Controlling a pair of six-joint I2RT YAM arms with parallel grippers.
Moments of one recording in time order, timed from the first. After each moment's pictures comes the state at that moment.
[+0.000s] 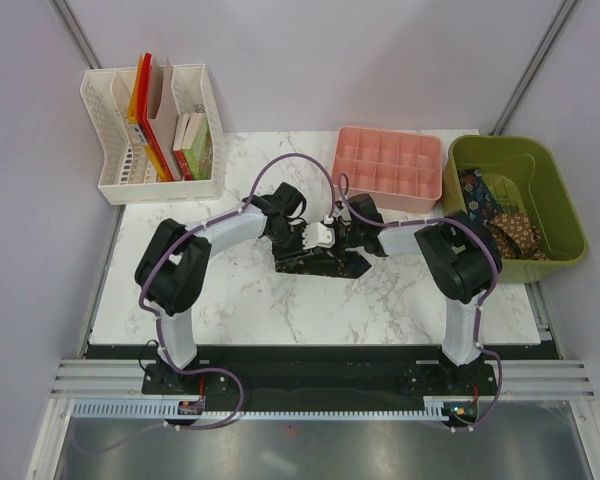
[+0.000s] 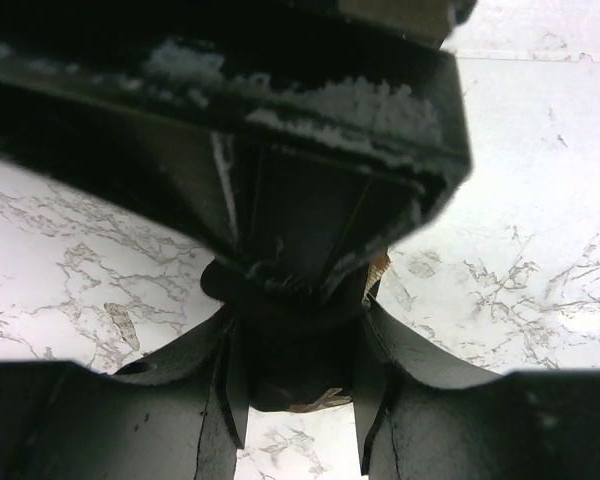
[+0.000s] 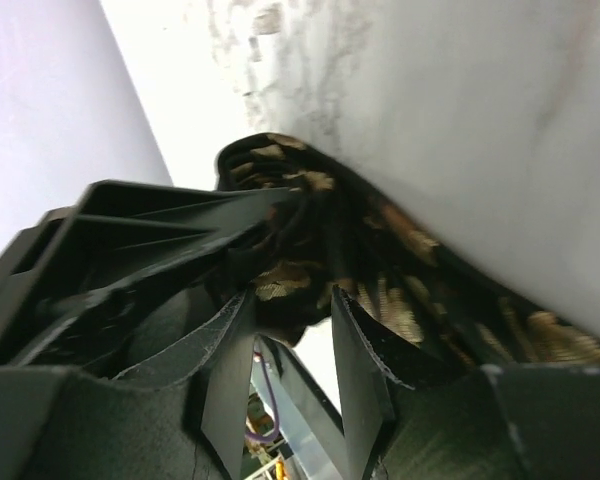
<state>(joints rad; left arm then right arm) -0.60 1.90 1.30 -0.66 0.34 0.89 0.50 1.98 1.00 0.23 -0.69 1.04</state>
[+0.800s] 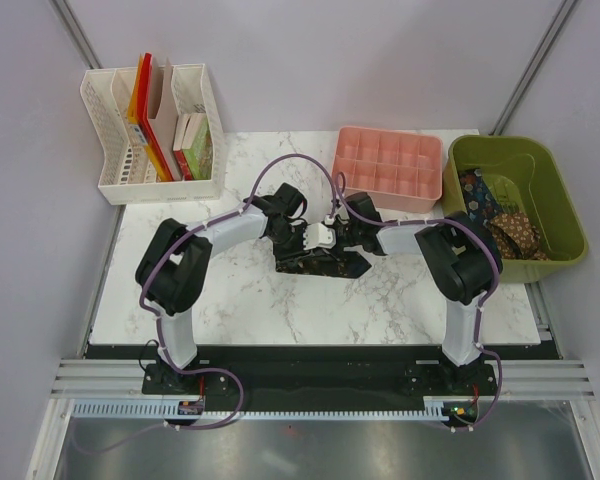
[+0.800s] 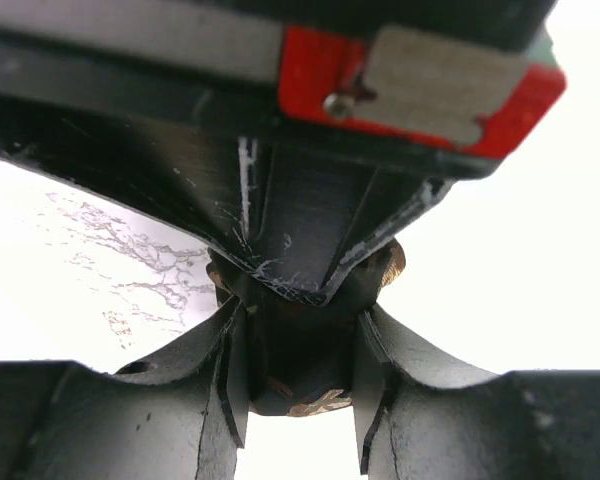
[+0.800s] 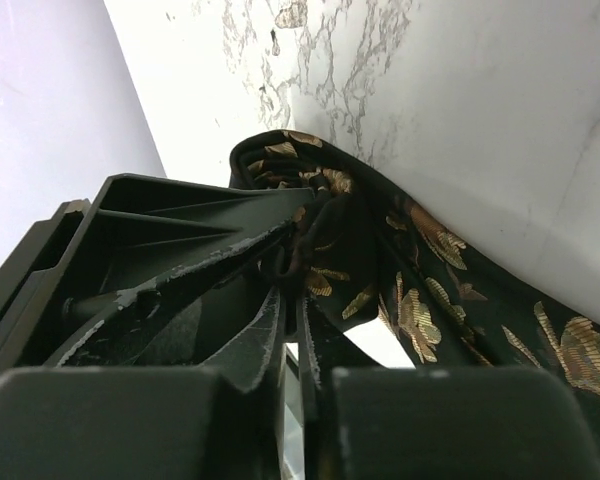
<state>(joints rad) -0.60 1.91 1.30 -0.65 0.35 0.89 0.51 1.97 1.01 0.22 -0.69 1.01</state>
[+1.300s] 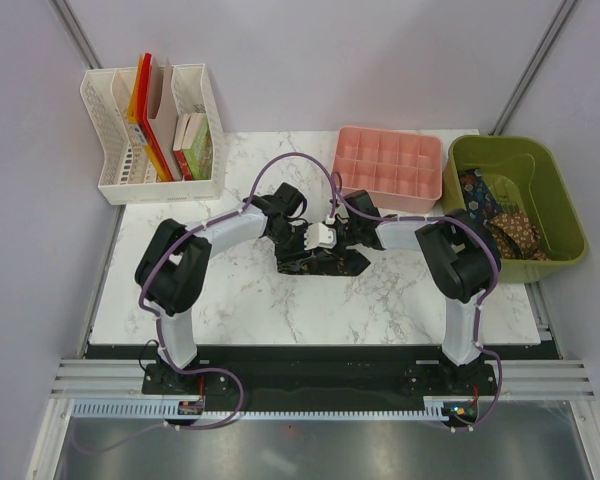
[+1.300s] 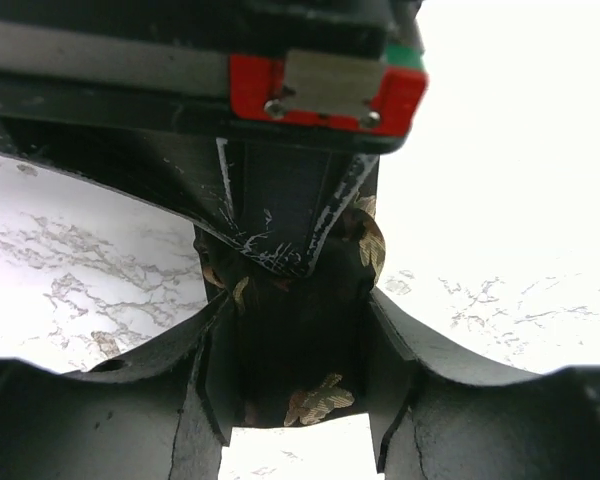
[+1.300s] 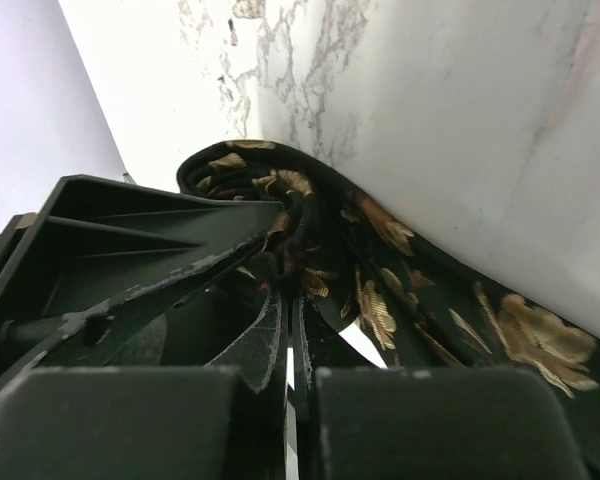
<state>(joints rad) -0.60 1.89 1.30 -0.66 0.41 0.89 0.50 1.98 1.08 0.06 -0.68 0.87</state>
